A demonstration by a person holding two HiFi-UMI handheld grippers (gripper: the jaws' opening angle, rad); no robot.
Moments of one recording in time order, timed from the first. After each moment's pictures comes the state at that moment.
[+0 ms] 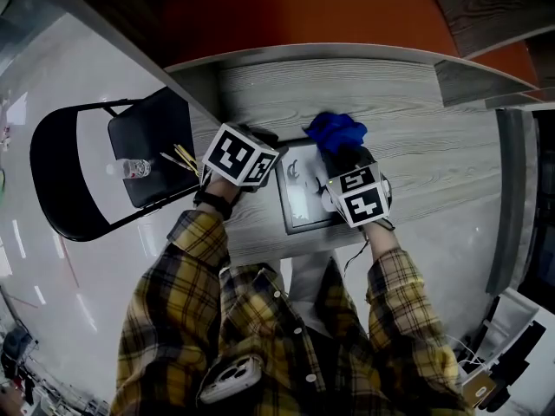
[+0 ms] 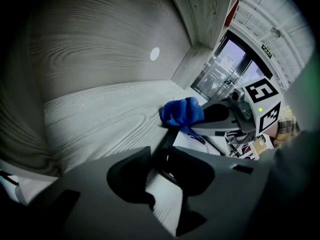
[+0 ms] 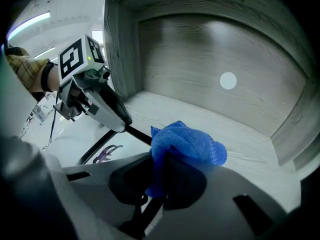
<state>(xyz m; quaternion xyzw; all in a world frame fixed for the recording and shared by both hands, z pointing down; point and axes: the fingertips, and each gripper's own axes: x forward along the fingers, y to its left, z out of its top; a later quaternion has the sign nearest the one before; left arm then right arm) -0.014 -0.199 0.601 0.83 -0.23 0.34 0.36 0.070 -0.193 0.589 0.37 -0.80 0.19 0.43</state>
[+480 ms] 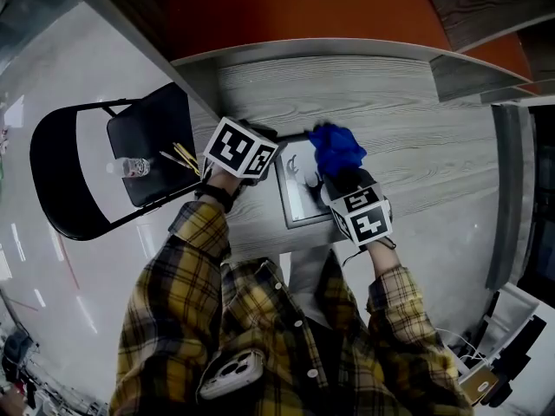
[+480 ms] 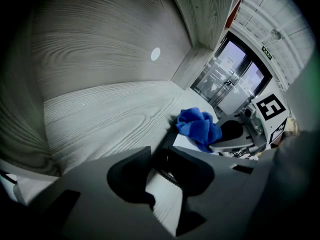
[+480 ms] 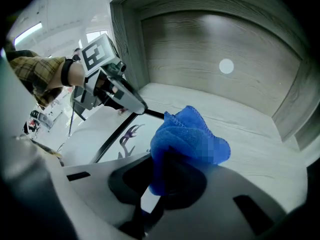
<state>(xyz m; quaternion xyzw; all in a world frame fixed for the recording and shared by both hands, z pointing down) -0.015 -0.199 0.601 0.83 -0.23 0.34 0.37 0.078 -0.132 0.590 0.35 -0.79 0.24 0.44</state>
